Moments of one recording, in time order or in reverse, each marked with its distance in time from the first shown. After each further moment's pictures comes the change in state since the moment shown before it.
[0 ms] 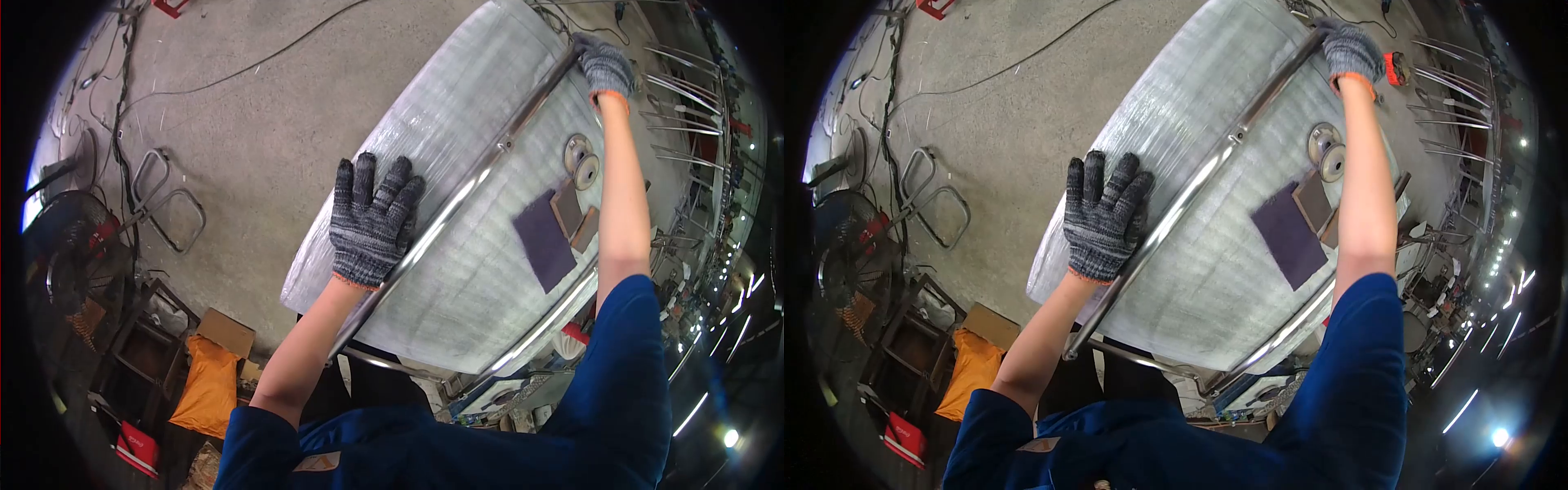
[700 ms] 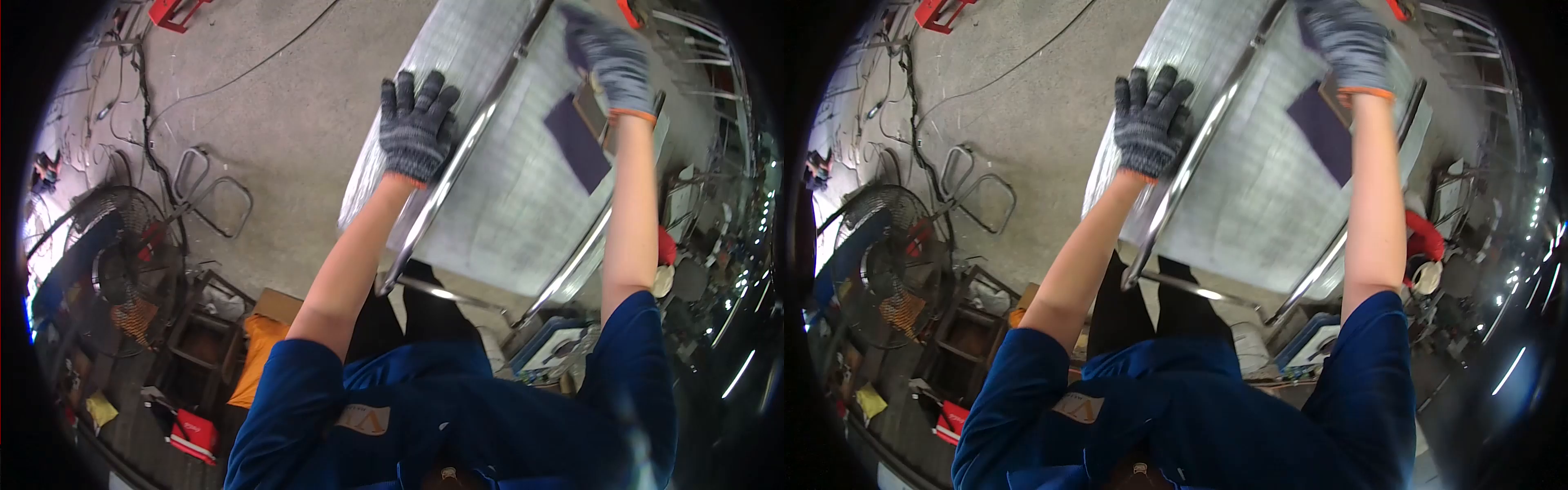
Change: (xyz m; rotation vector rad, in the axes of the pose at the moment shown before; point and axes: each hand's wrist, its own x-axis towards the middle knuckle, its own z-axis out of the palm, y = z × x) left_hand -0.006 -0.008 0.001 -0.024 -0.012 0.080; right_hand -0.150 0.076 0.011 -0.277 0.312 -0.739
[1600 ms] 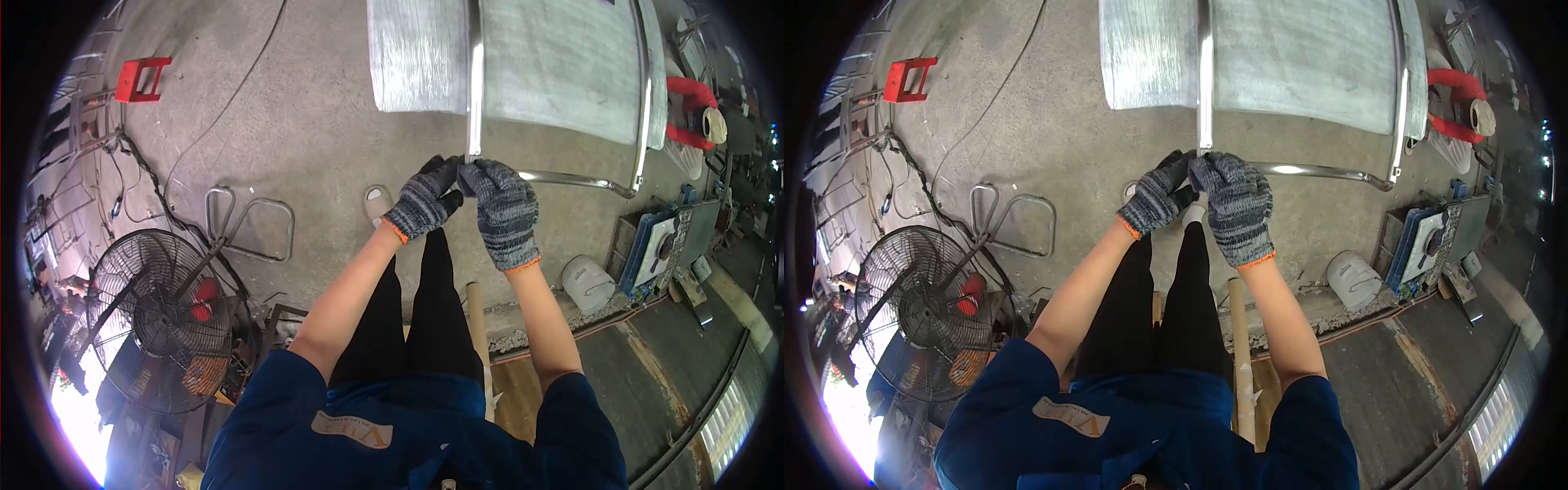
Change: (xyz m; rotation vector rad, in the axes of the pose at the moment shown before) left_hand -0.301 -0.074 -0.077 -0.595 -0.834 0.208; right_hand -0.323 -0.511 0.003 0.352 0.141 0.561
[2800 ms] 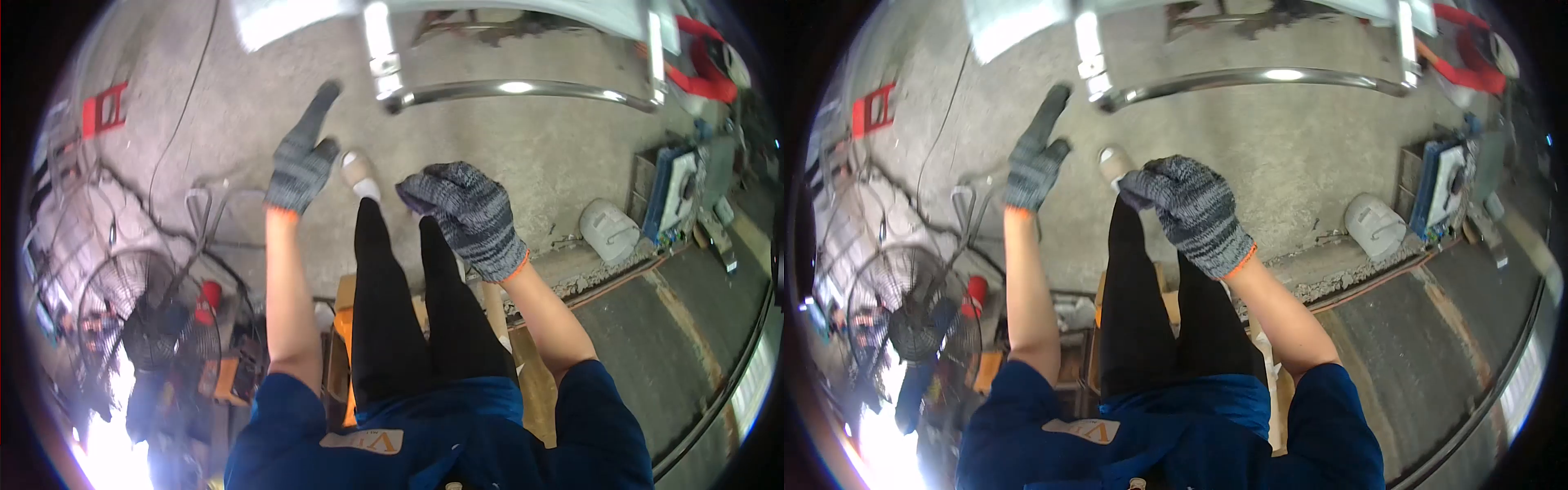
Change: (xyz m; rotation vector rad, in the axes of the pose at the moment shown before) left_hand -0.032 -0.028 -0.032 0.018 0.067 -0.158; right_hand -0.119 0.016 0.029 0.316 -0.078 0.101
